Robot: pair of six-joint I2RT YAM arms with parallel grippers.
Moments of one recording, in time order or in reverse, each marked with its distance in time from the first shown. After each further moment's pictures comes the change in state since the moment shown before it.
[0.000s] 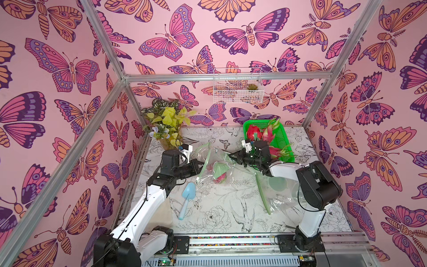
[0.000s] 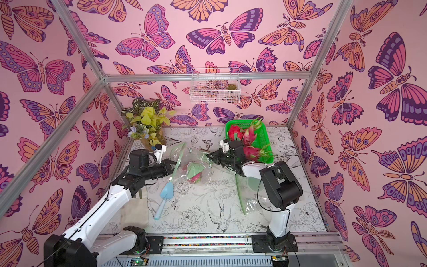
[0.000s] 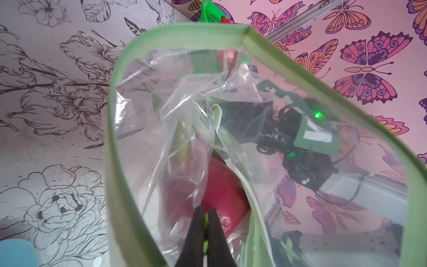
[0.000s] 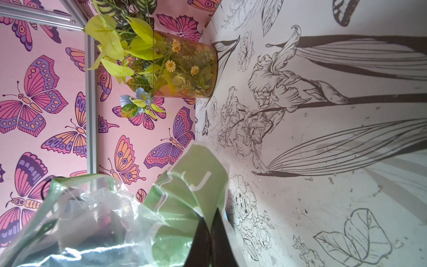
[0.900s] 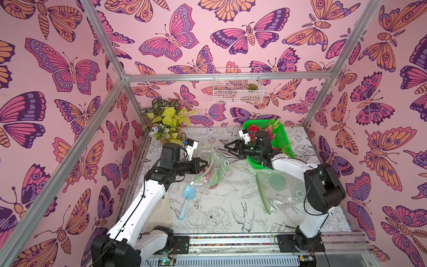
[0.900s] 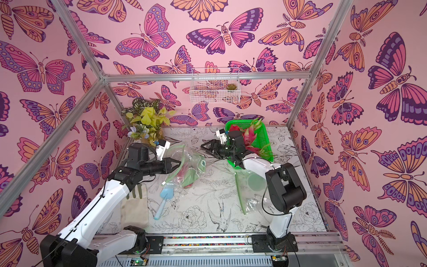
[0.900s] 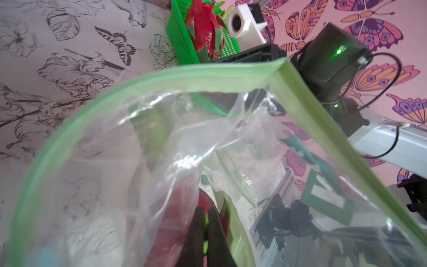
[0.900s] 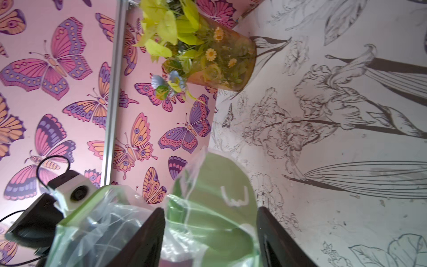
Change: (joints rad) left arm -0.053 0.066 0.165 -0.167 0.065 0.252; right arm -0.005 -0.084 0.182 -0.211 -0.119 -0.115
